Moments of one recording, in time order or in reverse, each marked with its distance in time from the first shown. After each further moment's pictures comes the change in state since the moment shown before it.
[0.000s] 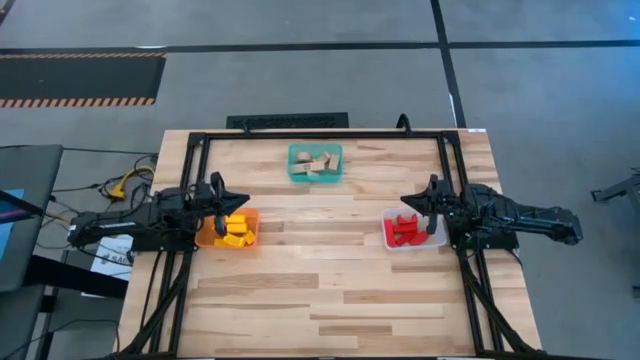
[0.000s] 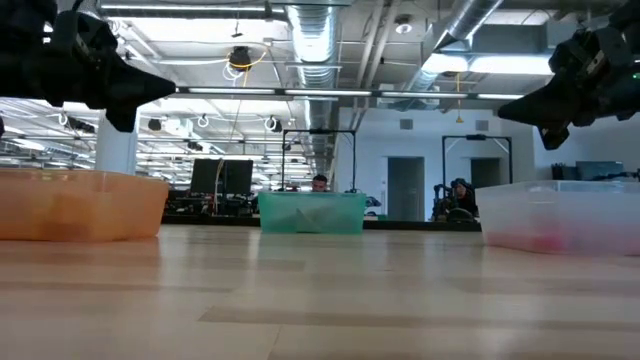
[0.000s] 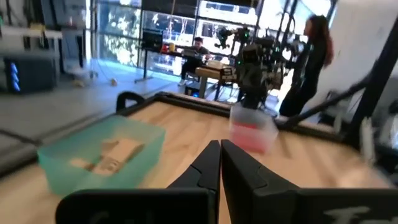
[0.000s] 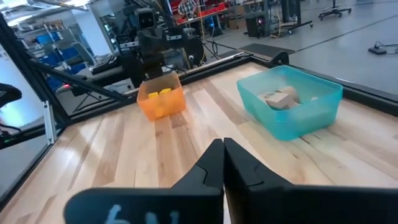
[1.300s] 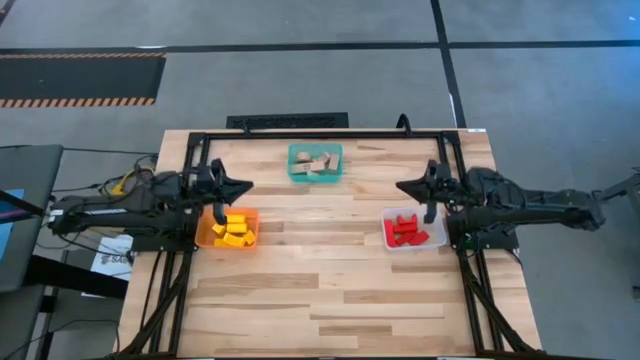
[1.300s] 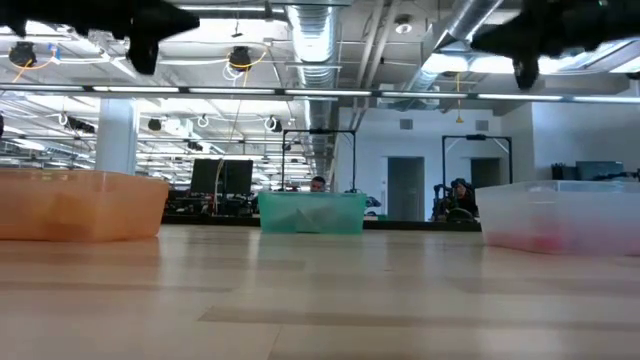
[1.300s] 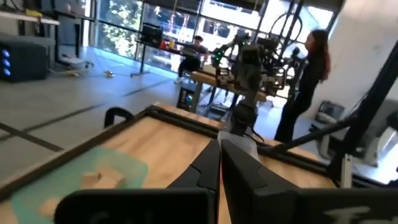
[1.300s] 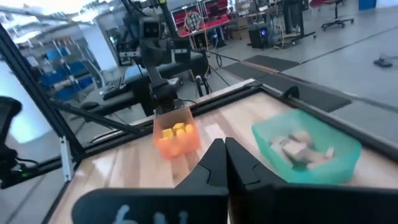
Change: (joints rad) left arm -0.020 0.398 0.391 0.001 -0.027 -0.063; right arm 0.035 0.430 0.338 0.150 0.032 0.008
